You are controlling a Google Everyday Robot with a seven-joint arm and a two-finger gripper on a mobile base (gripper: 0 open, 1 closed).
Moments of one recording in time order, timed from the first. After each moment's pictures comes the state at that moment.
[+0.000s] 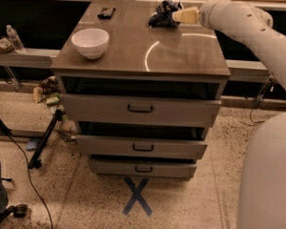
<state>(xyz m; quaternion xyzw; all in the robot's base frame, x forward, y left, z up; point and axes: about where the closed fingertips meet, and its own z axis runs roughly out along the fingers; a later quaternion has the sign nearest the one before) 0.887 -0.210 0.948 -0.16 0.75 0.03 0.64</state>
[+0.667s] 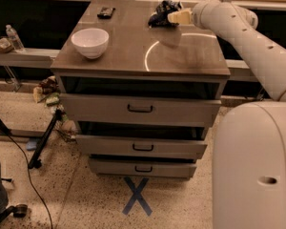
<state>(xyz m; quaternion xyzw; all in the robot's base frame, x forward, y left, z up) 0.931 -0.195 0.926 -0.17 0.76 0.02 0.63</state>
